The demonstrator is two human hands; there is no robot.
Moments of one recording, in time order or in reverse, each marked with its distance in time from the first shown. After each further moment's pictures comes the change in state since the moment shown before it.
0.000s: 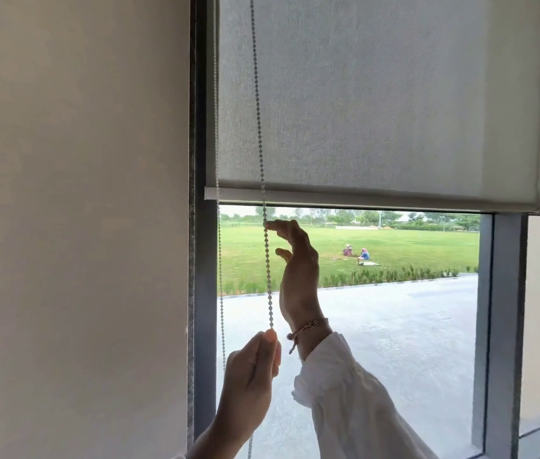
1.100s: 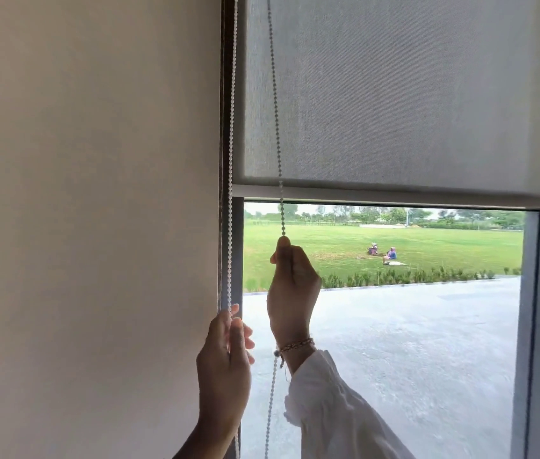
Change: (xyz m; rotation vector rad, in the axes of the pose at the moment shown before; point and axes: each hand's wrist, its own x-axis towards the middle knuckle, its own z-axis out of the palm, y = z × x) left_hand 0.007 0.002 -0.046 0.349 0.425 -0.066; right_hand -0.022 0.043 0.036 -0.223 0.228 -0.257
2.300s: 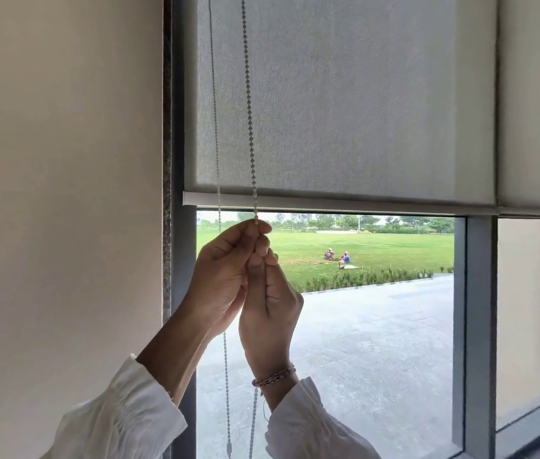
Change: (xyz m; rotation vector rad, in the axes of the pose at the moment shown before) left_hand 0.082 0.095 0.050 -0.964 -0.705 -0.136; right_hand 0.002 -0.009 -0.034 -0.093 0.037 -0.291
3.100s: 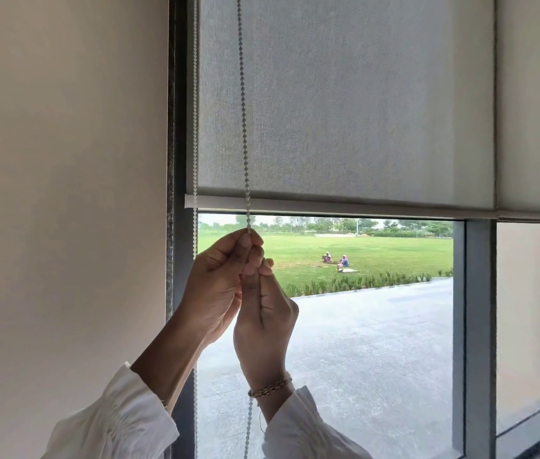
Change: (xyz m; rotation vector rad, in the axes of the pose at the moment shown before) left_hand -0.007 0.002 -0.006 0.060 0.014 0.071; right_hand -0.011 0.000 0.005 -0.019 -0.025 -0.012
